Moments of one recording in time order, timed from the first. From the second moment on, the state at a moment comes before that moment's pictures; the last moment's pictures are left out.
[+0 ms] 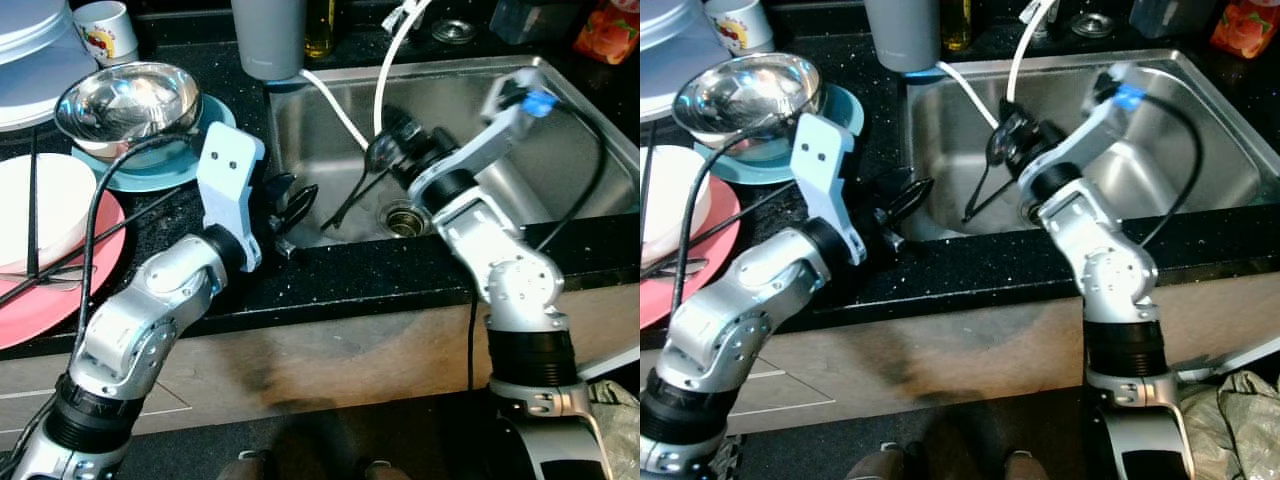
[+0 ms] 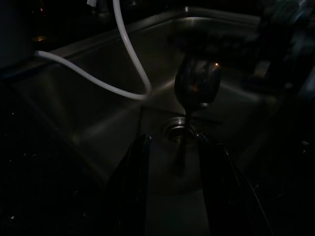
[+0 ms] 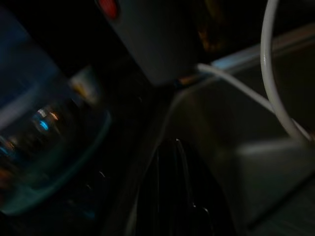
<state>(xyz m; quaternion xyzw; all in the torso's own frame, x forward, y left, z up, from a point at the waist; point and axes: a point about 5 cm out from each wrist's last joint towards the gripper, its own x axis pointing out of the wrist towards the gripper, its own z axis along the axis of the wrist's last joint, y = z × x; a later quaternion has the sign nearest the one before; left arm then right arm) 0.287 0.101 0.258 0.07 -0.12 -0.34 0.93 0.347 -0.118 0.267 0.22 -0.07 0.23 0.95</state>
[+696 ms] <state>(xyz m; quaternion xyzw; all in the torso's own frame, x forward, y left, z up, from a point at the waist) 0.291 0.106 0.248 0.13 -0.09 -0.32 0.93 0.359 -0.112 0.247 0.08 -0.04 0.23 0.97</state>
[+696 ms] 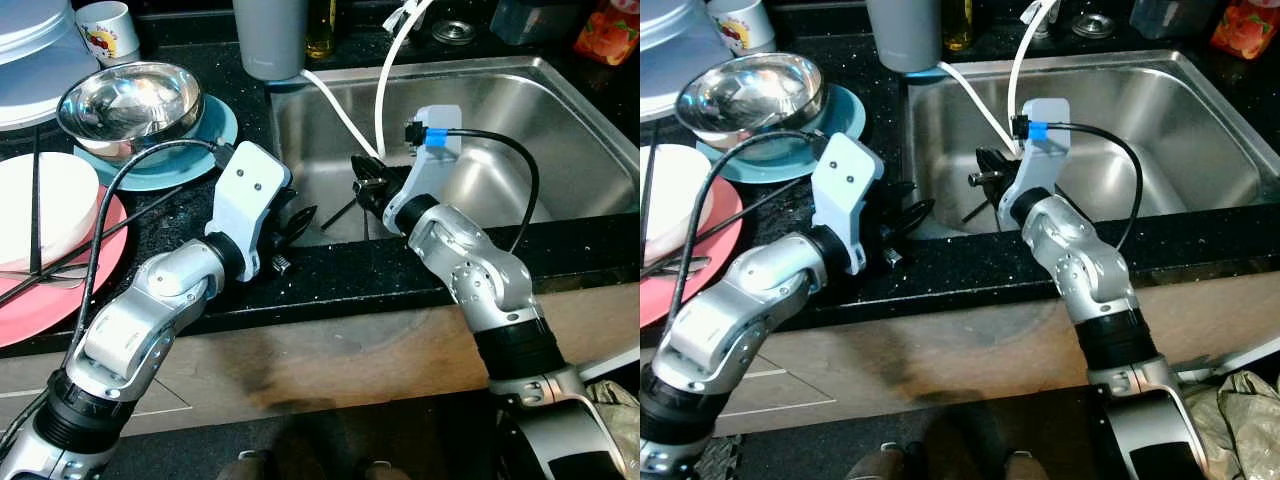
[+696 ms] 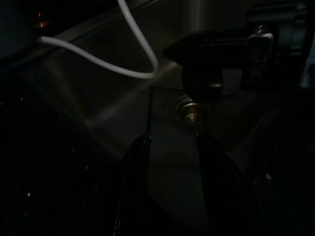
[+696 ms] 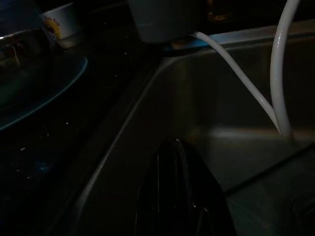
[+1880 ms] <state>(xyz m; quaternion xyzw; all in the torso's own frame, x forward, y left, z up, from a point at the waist) 0.313 0.136 0.281 0.27 -0.15 -0.12 0.94 0.361 -0.114 0.258 0.09 -0.07 0.22 0.97</state>
